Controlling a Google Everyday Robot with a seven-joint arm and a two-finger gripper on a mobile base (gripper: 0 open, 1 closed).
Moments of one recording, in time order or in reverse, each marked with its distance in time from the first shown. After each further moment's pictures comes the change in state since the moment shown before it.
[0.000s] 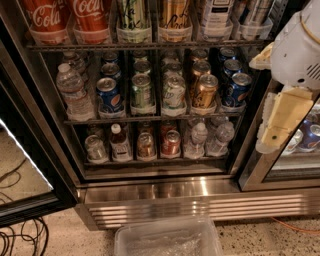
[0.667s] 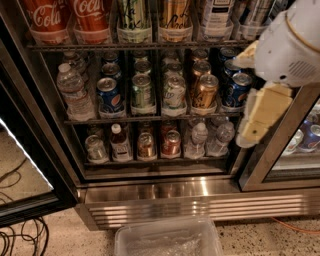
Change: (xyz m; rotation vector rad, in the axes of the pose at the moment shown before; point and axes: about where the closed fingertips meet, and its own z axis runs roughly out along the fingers) arm -0.027 -0.006 0.010 -0.015 -0.104 -0.014
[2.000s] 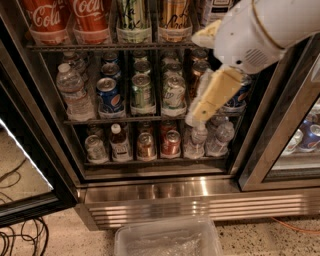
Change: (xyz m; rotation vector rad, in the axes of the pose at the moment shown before) arm -0.093 -0.021 0.006 0.074 -0.312 -0.068
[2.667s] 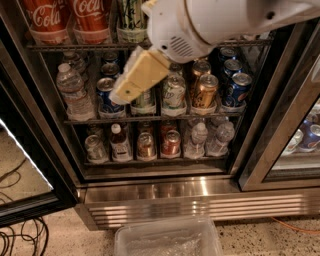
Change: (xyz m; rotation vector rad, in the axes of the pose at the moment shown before) arm -0.113 -0.012 0.027 0.175 -0.219 0.028
